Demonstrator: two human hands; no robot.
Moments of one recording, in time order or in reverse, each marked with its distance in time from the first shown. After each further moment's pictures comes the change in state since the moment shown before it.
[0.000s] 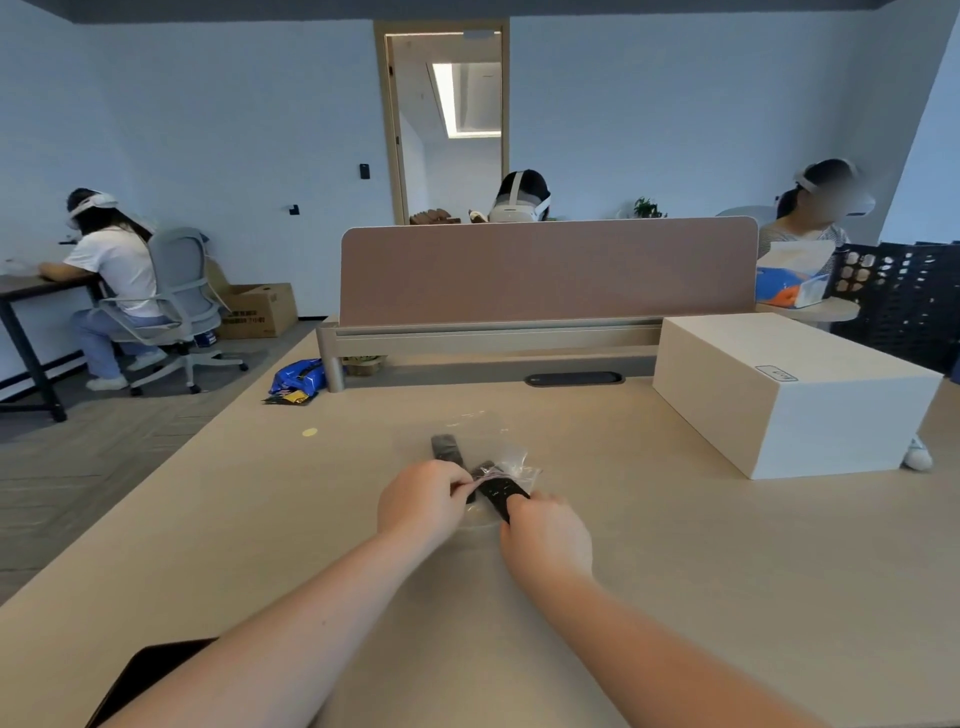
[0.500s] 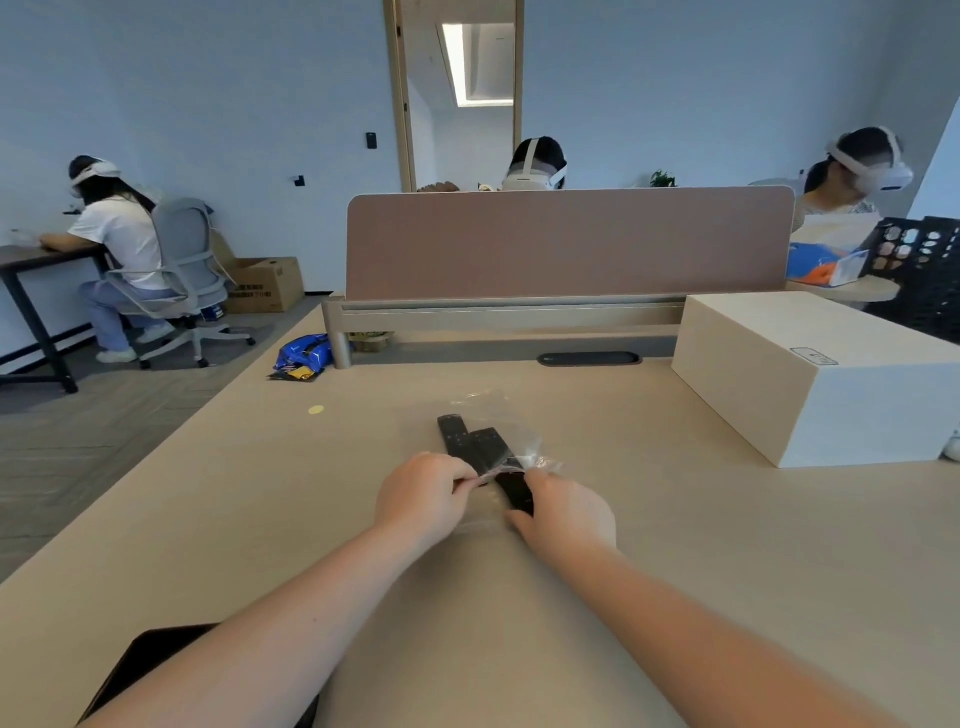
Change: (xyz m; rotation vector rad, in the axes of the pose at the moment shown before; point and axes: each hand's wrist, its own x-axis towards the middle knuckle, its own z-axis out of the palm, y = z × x) left_hand 0.004 -0.024 0.014 0.043 -0.039 0.091; right_hand 0.022 0.014 0.006 0.039 -0.074 -0.019
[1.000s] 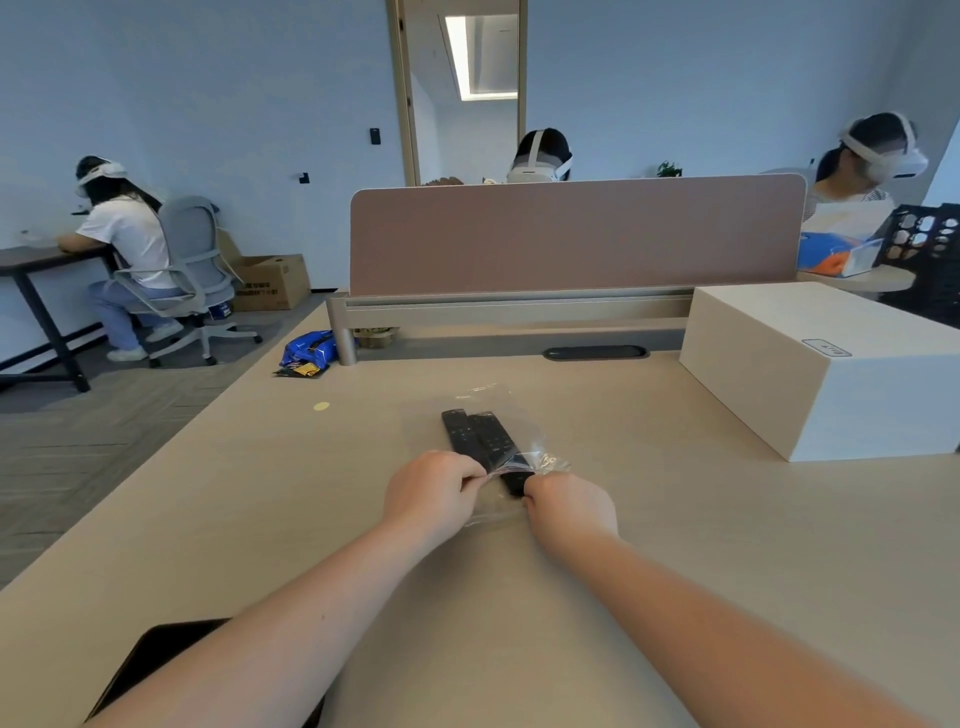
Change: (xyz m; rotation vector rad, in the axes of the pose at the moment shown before) left_hand -0.001 0.001 0.001 0.004 -0.018 0.014; right_hand 0.012 0.005 0.009 -0.130 -0.078 -0.044
